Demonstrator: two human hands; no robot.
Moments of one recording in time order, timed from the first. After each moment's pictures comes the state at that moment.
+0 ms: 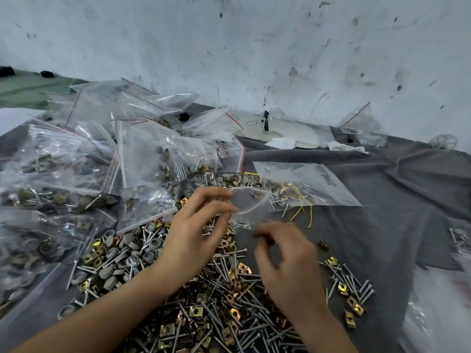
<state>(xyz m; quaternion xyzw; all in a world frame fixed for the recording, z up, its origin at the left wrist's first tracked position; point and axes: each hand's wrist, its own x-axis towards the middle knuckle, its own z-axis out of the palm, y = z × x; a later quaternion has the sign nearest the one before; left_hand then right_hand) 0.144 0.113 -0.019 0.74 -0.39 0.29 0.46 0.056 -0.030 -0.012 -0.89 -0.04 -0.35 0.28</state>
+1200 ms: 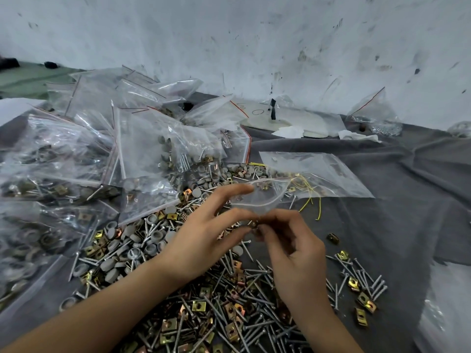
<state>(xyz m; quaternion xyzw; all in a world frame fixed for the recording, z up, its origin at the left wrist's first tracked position) 0.144 0.115 -0.020 0.76 -0.50 0.21 0.36 0.061 -0.027 -0.030 -0.78 -0.02 -0.34 0.52</state>
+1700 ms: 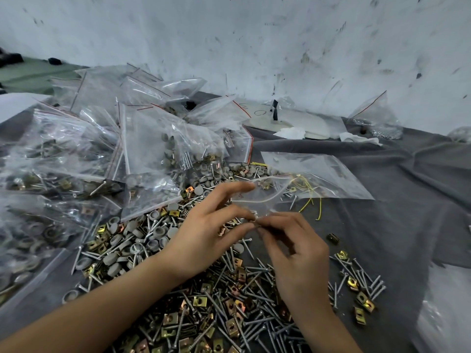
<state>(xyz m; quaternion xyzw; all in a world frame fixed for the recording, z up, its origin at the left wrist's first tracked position) 0.143 0.113 -0.021 0.74 -0.49 0.21 0.41 0.058 -0.030 -0.029 -0.82 -0.05 -0.39 0.41</state>
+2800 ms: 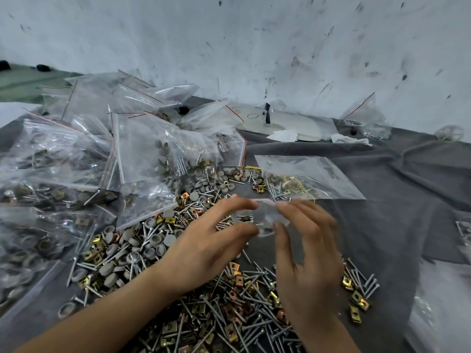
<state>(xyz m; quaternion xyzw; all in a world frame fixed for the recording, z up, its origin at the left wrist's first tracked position) 0.136 0.113 -0.018 0.71 -0.54 0.27 0.36 0.051 -0.024 -0.011 -0.78 -0.07 -0.57 0.25</state>
